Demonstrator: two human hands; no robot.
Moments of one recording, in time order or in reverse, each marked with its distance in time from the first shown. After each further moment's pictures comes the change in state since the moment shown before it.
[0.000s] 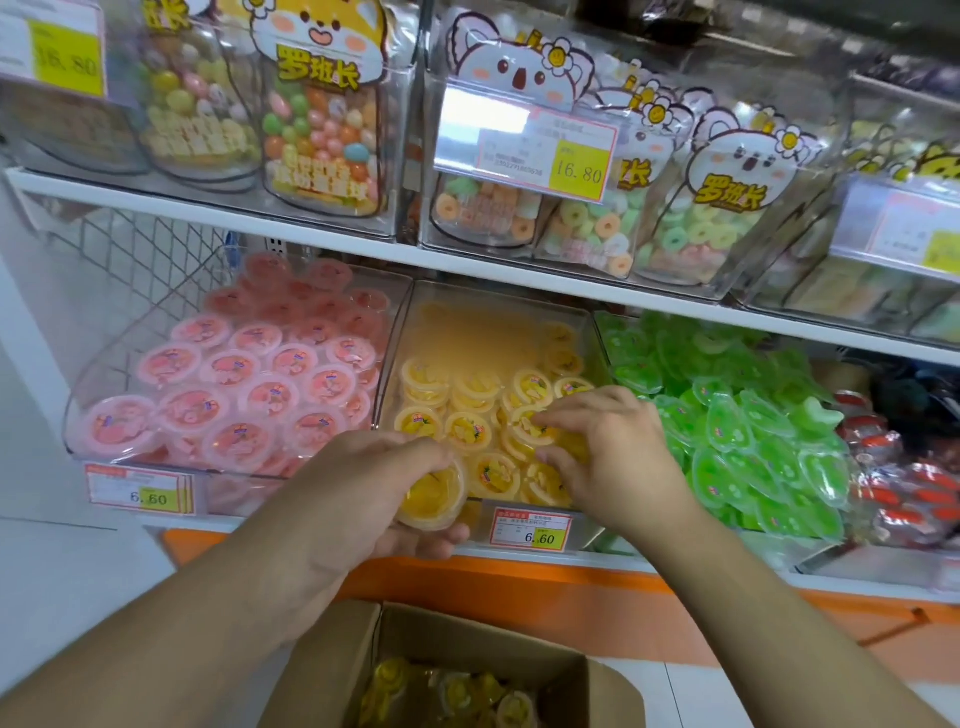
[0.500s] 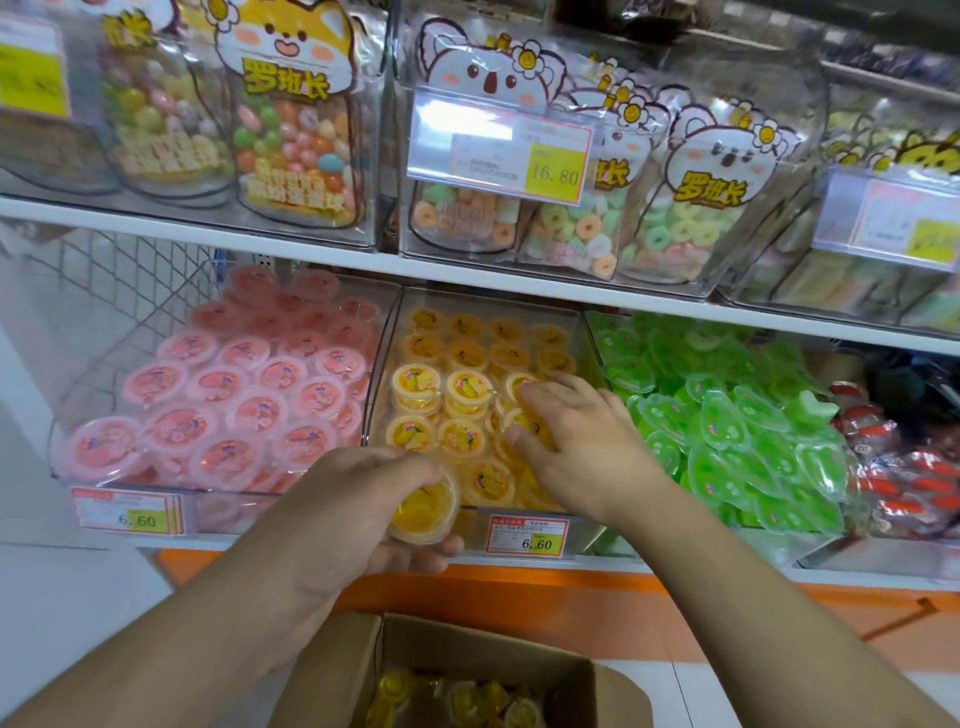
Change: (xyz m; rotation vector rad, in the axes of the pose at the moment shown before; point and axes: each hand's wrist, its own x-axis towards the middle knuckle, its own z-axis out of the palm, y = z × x) left_hand 0.000 -0.001 0.001 -0.006 0.012 0.007; right_hand 0.019 -0.017 -0.006 -0.059 -0.212 0.046
